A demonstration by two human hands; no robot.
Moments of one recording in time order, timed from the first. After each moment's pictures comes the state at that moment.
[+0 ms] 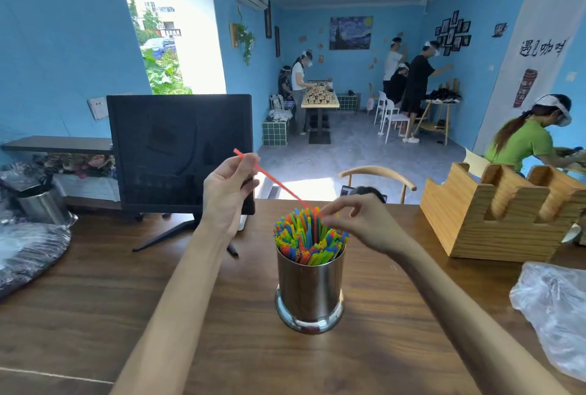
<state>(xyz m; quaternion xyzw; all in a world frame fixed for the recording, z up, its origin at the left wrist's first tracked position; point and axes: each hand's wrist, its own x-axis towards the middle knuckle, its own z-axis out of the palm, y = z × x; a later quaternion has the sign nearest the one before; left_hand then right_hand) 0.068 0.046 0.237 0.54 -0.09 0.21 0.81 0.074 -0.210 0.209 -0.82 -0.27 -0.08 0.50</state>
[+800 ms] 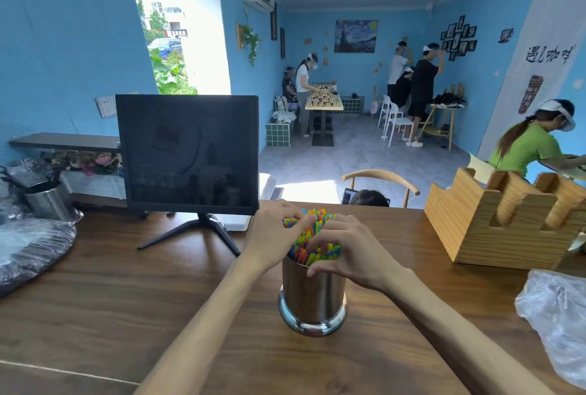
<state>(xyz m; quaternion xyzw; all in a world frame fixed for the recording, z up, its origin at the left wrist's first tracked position) 0.070 0.012 0.170 0.86 -0.13 0.27 0.42 0.057 -0.188 0.180 -0.84 -0.42 -0.20 0.26</state>
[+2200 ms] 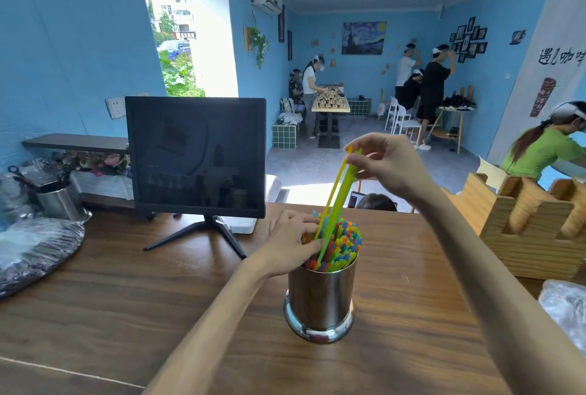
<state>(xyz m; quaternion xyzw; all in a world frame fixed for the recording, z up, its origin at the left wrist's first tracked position) 0.077 0.010 0.168 0.93 -0.18 0.08 0.31 0.111 -0.209 0.294 -0.80 -0.25 -0.16 0.52</state>
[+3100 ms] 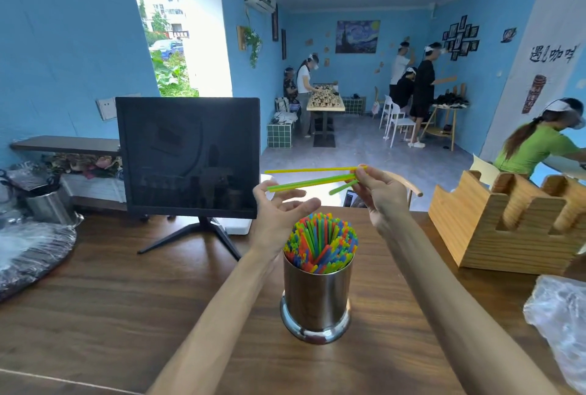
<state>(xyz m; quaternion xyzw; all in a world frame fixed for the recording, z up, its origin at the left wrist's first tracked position) 0.075 -0.005 0.195 0.61 -0.06 0.16 0.77 0.128 -0.192 0.230 -0.47 0.04 -0.08 0.88</state>
